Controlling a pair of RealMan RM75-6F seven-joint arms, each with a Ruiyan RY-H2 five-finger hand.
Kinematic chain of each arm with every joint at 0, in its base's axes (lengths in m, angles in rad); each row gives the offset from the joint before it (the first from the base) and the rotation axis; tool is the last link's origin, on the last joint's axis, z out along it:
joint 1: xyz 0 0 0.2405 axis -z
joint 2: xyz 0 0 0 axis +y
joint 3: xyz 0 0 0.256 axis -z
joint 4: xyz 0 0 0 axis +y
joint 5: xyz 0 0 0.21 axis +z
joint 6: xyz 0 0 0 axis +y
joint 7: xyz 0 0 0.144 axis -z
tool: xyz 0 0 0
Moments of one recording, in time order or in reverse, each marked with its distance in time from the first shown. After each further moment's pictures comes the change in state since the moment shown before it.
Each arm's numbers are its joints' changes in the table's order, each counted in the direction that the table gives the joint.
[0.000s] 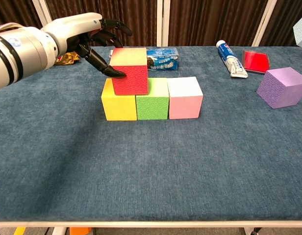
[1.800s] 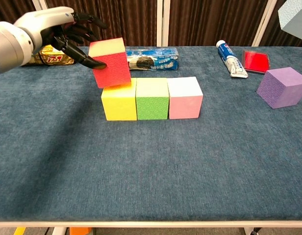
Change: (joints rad) left arm -0.074 0.031 0.029 -0.047 -0.054 0.057 0.031; right arm -0.049 0.023 -0.031 -0.084 0.034 0.003 0.082
